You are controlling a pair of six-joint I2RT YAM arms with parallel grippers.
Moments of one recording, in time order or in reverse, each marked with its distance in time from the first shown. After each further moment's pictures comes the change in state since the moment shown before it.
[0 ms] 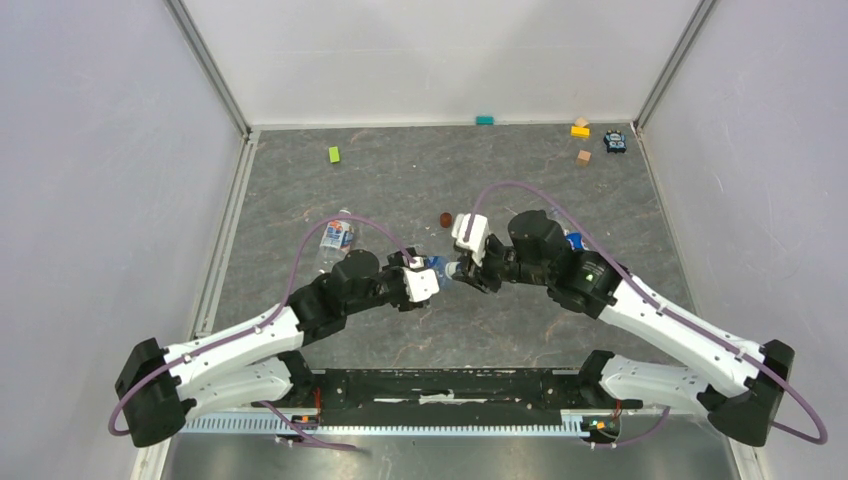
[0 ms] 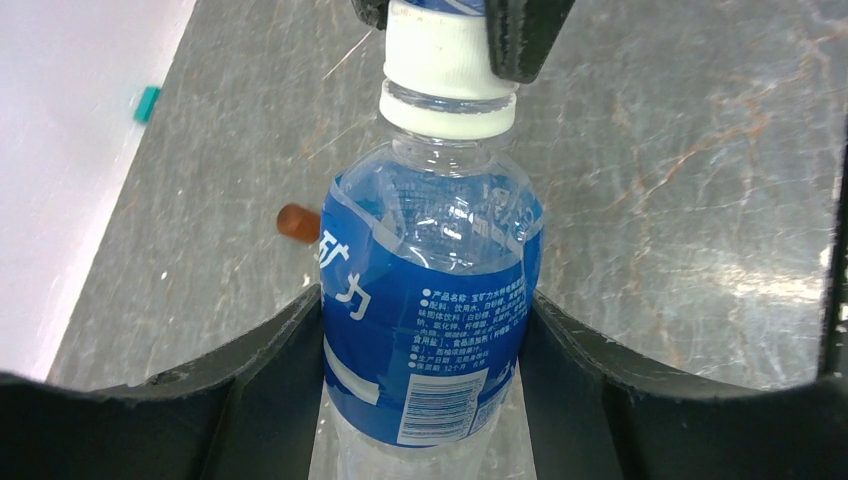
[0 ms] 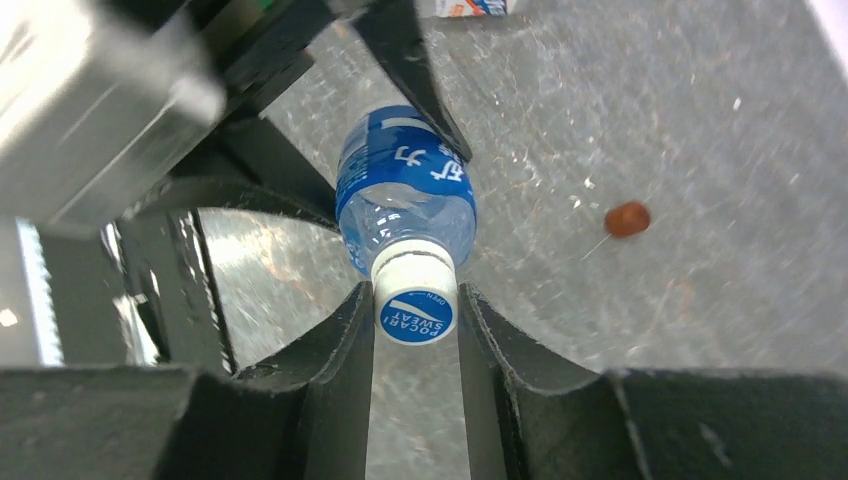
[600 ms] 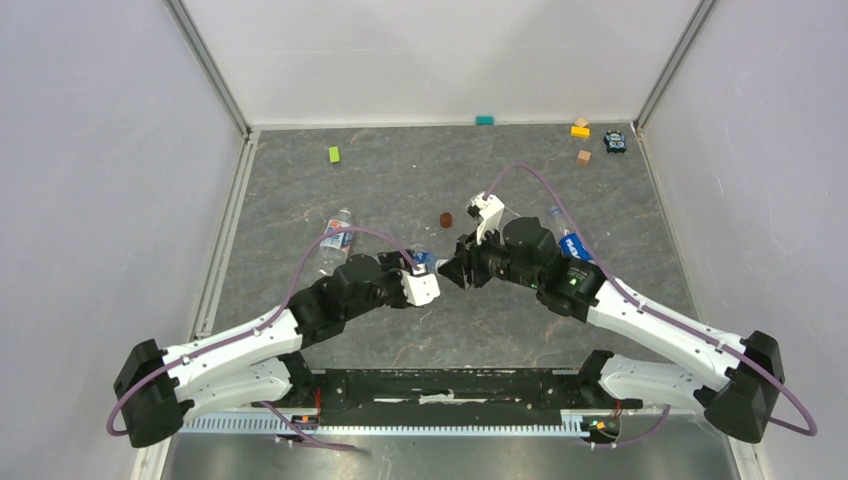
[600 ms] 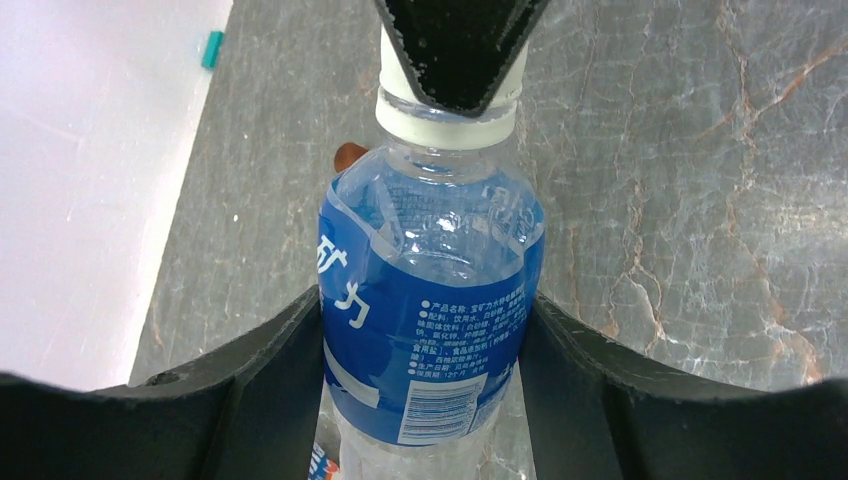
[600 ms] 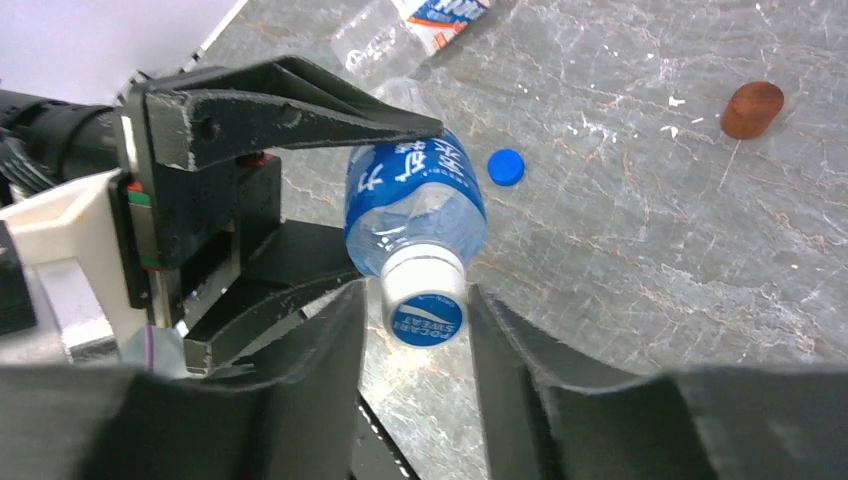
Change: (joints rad) left arm -0.014 -0.018 -0.023 -0.060 -0.193 0.132; right arm -0.005 0.047 -0.135 0.268 0.153 0.724
